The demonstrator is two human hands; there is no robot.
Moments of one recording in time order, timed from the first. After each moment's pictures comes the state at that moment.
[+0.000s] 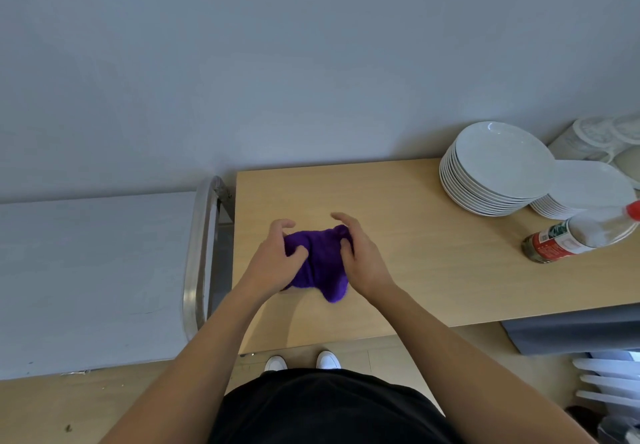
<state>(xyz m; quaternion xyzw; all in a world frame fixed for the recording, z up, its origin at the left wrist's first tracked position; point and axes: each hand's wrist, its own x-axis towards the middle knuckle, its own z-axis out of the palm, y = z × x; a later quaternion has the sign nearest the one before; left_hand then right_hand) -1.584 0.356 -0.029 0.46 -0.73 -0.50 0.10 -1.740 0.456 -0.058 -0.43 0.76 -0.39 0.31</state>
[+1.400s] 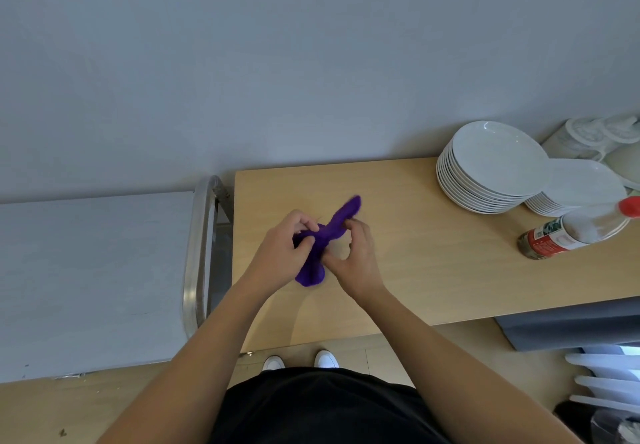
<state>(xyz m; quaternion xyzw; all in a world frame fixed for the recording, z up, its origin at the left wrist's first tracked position) -1.591 0.361 -0.004 0.37 -0.75 -0.52 0.16 -1.717 0.452 -0.062 -0.36 0.78 -0.44 0.25</state>
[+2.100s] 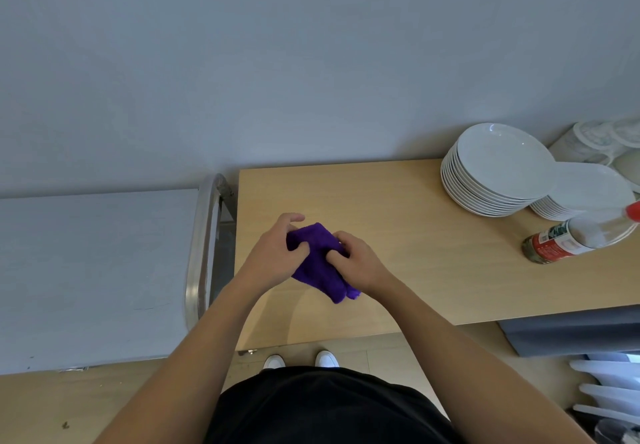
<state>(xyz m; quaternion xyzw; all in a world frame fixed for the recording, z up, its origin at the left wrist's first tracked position) -1.581 0.354 -0.012 0.43 -0.74 -0.51 0.09 -1.732 0.452 -0.043 -0.39 0.72 -0.37 0.44</state>
